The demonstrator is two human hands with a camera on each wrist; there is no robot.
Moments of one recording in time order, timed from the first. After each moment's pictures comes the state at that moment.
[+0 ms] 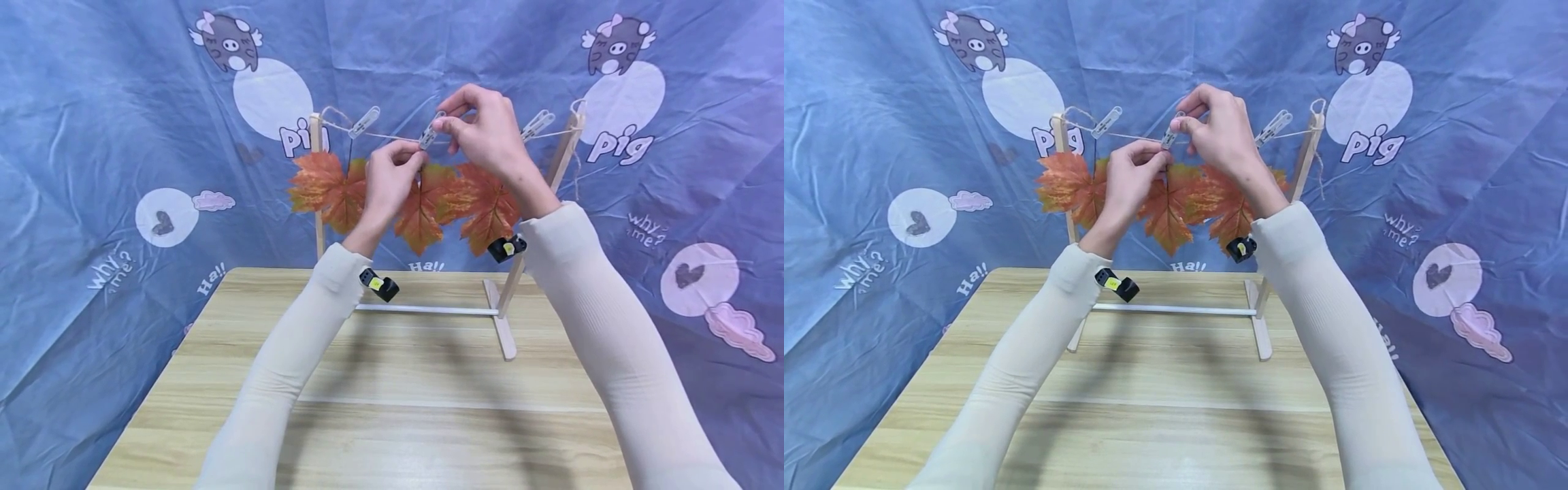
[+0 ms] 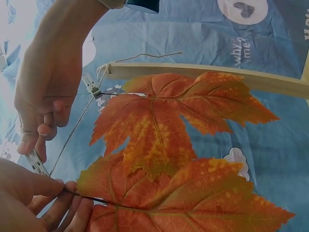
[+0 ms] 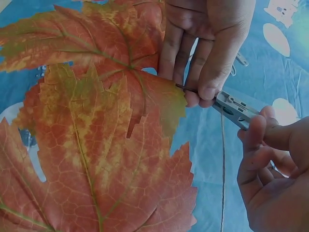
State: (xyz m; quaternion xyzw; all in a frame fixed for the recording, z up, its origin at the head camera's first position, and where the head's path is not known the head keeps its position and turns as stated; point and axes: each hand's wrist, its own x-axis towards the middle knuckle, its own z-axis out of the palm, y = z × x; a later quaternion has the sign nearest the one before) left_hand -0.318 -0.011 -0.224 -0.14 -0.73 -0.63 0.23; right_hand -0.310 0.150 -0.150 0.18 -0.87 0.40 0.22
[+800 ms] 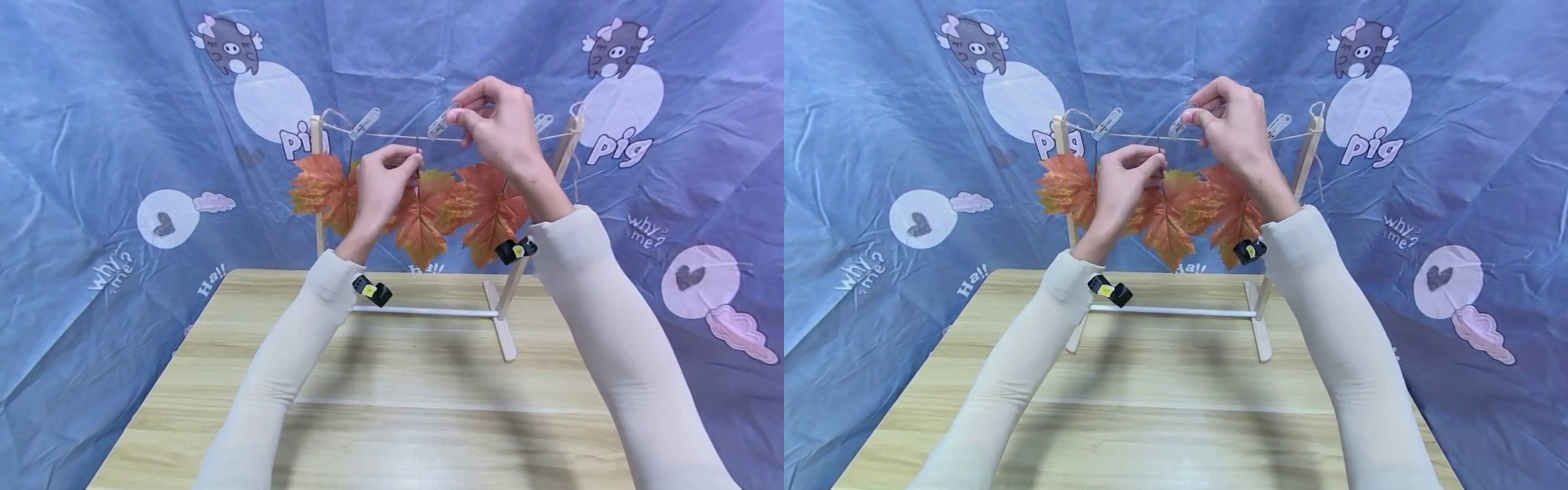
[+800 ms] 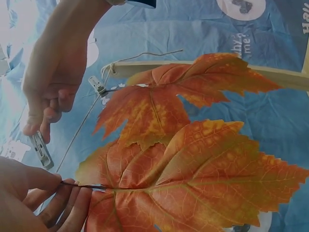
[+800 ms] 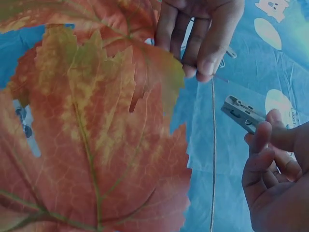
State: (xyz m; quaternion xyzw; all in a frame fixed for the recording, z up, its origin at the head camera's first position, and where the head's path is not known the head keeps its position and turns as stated) left_hand -0.311 -0.024 -0.227 -0.18 -0.69 -0.67 0.23; right_hand -0.305 0.158 -0.143 0.17 -0.83 0.46 0.26
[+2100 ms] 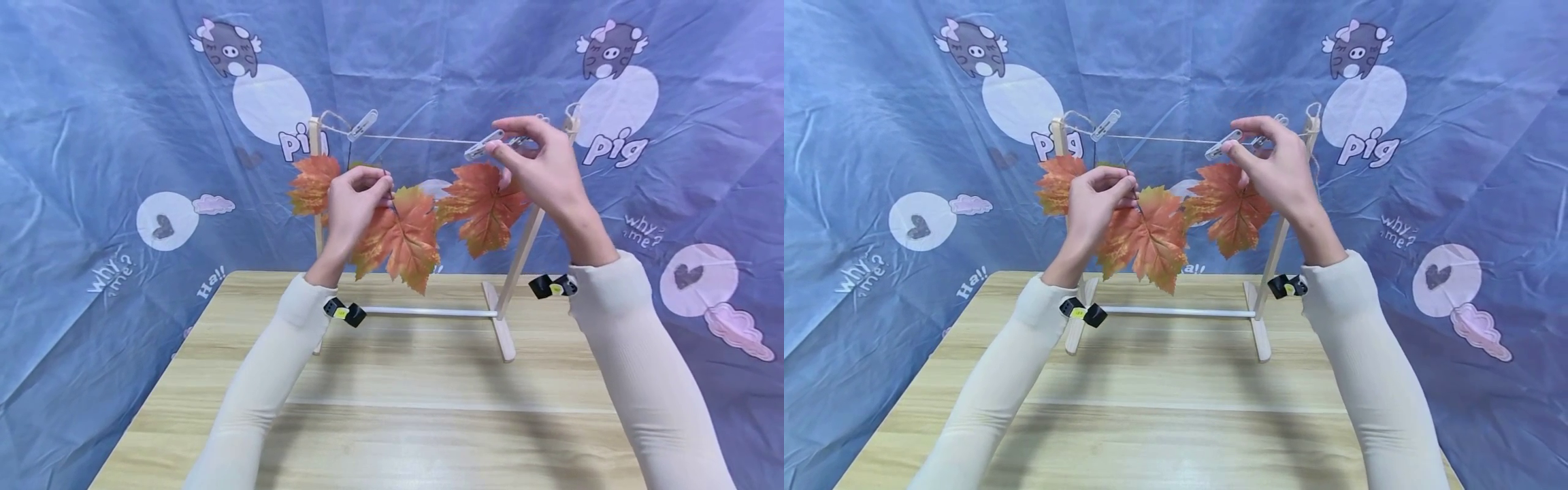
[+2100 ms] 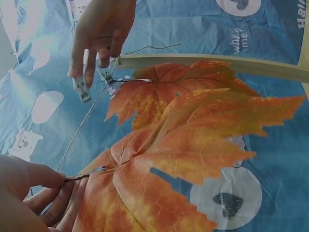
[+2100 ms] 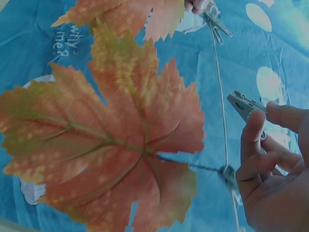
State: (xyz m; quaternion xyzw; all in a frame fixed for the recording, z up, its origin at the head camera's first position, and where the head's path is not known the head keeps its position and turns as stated) left_hand -0.294 -0.061 -0.251 -0.15 -0.67 -0.70 0.21; right_hand -0.275 0.217 -0.187 0.17 -0.80 0.53 0.22
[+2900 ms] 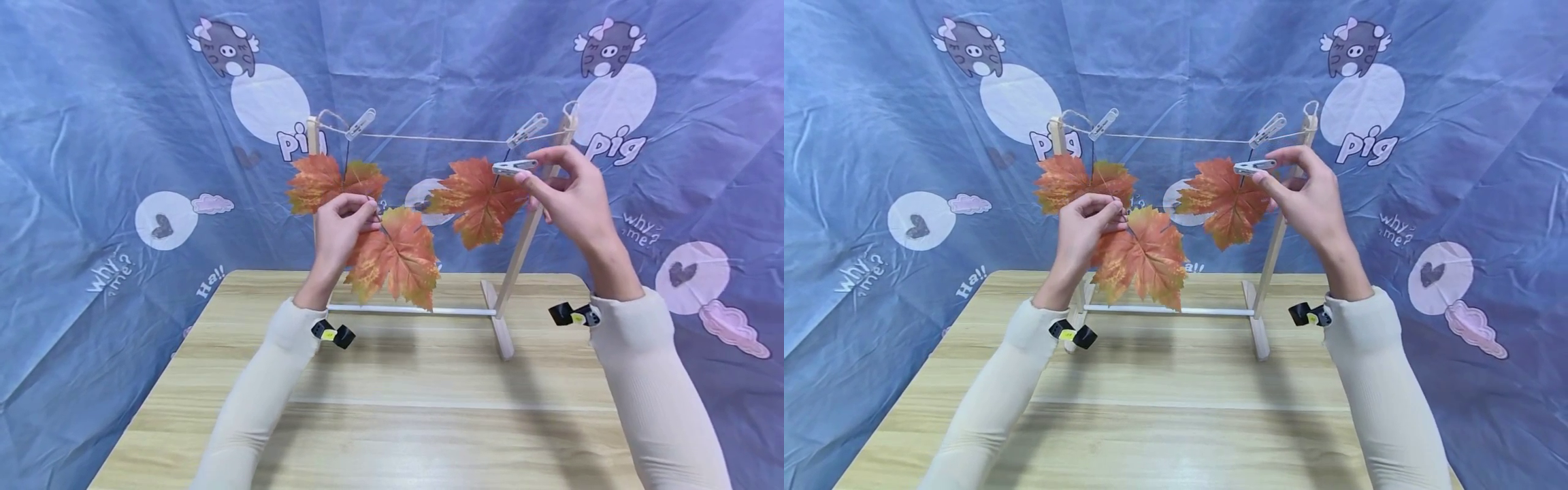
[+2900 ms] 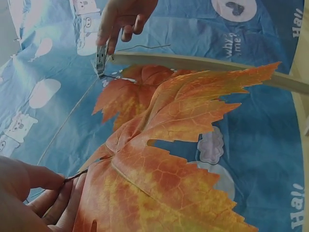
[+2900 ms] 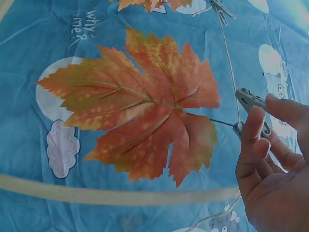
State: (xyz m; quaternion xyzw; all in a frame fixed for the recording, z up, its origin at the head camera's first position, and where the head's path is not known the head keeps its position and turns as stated) left_hand -0.284 -0.080 -0.289 -0.11 -0.64 -0.74 0.18; right_hand -0.256 0.258 -0.224 0.16 -0.78 0.56 0.24
